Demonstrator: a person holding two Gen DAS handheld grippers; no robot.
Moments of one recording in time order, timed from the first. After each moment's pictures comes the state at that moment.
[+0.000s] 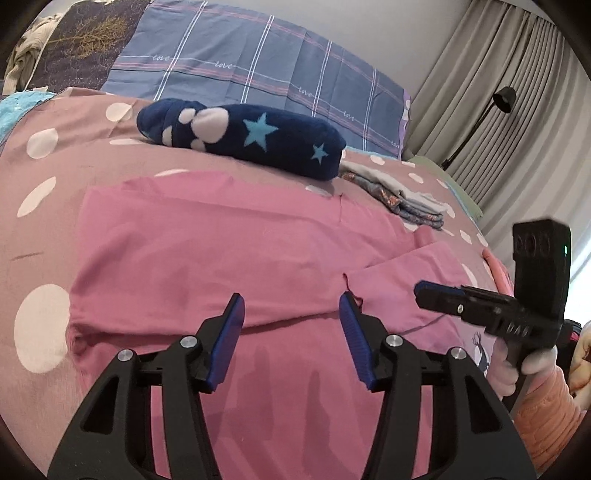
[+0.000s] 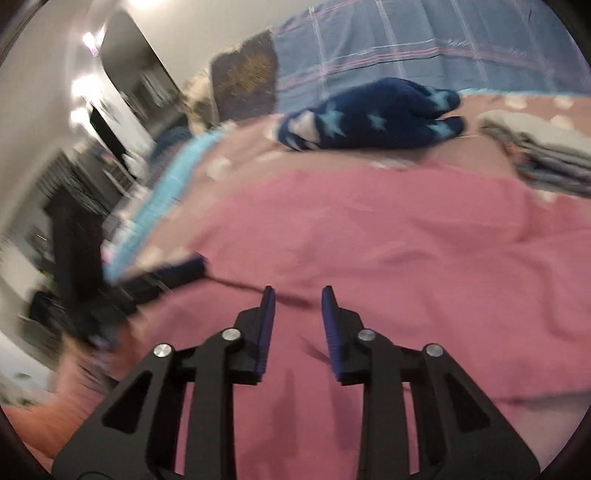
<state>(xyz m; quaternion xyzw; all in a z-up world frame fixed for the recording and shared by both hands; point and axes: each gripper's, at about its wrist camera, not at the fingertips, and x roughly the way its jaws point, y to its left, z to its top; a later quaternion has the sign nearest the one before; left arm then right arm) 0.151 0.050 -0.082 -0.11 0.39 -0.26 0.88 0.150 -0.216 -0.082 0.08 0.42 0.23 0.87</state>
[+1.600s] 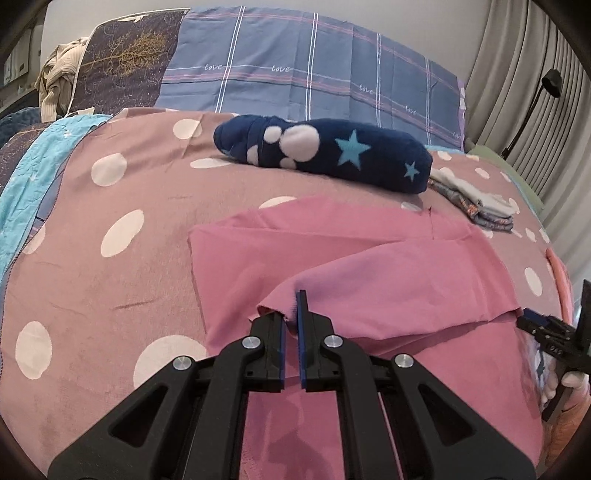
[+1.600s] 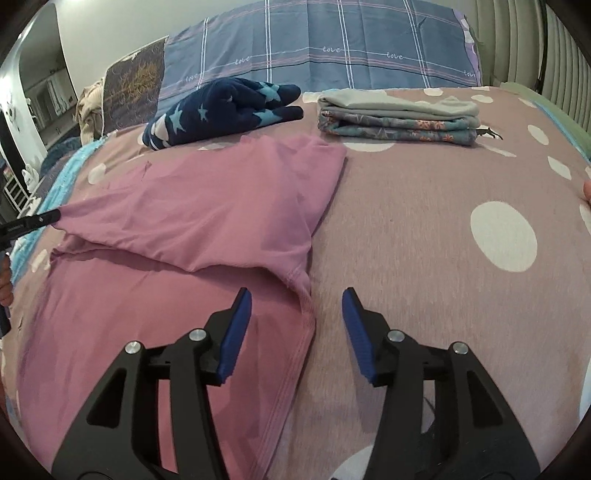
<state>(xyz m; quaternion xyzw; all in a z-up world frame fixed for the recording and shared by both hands) 0.192 0.112 -0.057 -0.04 0.41 -0.15 0.90 0.115 -0.310 -0.113 0.05 0.42 0.02 0.90</state>
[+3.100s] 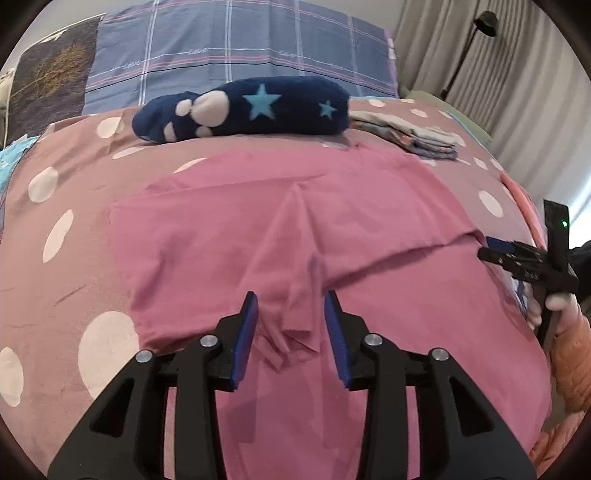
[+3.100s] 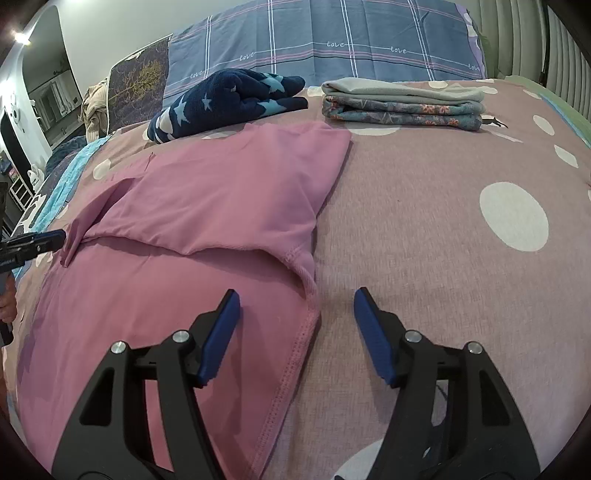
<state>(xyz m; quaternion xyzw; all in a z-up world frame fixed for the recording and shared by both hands) 0.163 0.073 -0.085 0.04 0.43 -0.27 0.86 0.106 -0.311 -0.126 0.06 0.42 0.03 0.90</state>
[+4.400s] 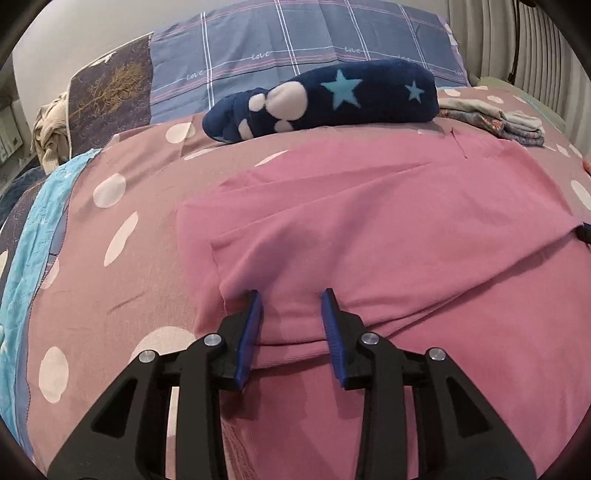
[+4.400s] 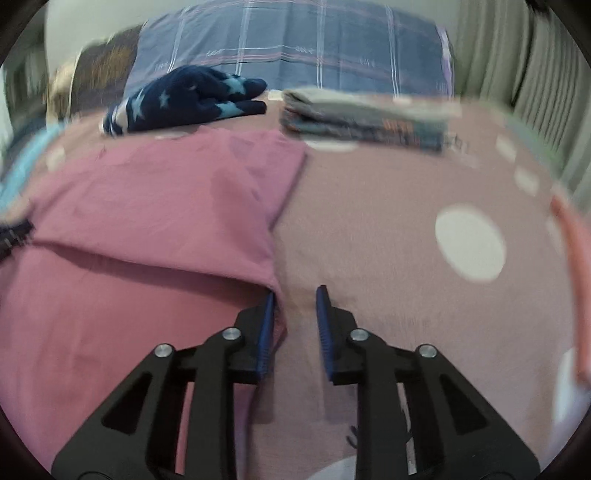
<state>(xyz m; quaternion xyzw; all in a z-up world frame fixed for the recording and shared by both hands) 0.183 0.067 -0.117 0.13 0.40 -0.10 0.90 0.115 -0.329 -0.125 0.04 0.43 -0.04 0.90</state>
